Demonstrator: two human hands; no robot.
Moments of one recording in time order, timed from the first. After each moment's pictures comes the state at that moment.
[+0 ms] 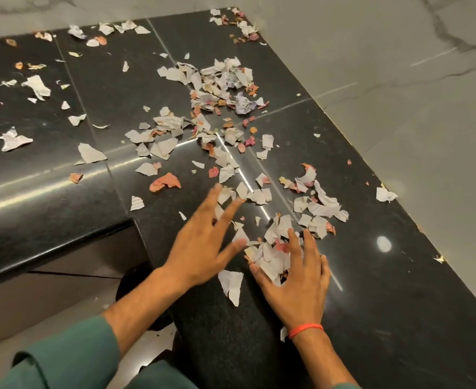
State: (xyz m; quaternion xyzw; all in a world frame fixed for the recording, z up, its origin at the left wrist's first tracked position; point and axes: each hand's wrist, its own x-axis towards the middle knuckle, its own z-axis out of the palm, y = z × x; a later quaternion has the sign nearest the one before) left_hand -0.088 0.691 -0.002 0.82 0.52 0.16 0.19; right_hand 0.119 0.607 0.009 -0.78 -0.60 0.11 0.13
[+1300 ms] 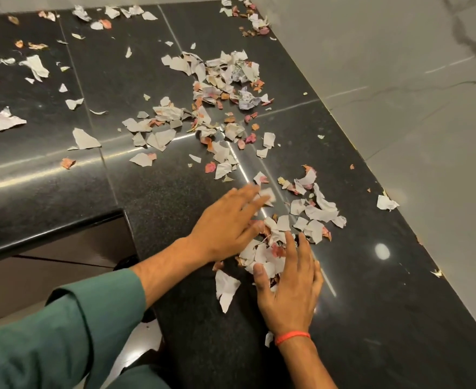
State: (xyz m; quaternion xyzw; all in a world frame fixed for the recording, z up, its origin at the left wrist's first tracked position) left_hand -0.036 0.733 -0.009 0.86 0.44 0.15 0.20; right_hand 0.124 0.606 0.004 -0.76 -0.61 0.11 0.17
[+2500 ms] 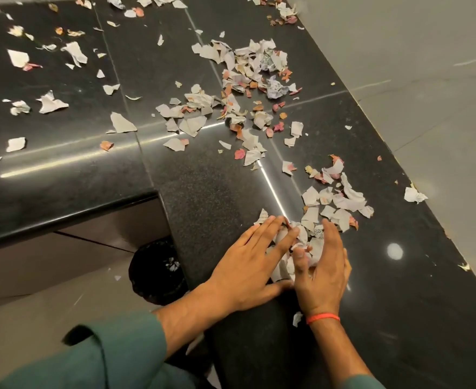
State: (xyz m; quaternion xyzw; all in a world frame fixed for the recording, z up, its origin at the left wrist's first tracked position) left_hand -0.042 0.626 -0.001 0.87 0.44 0.09 0.22; right_hand 0.124 0.604 0.005 -0.76 -0.57 0.16 0.27
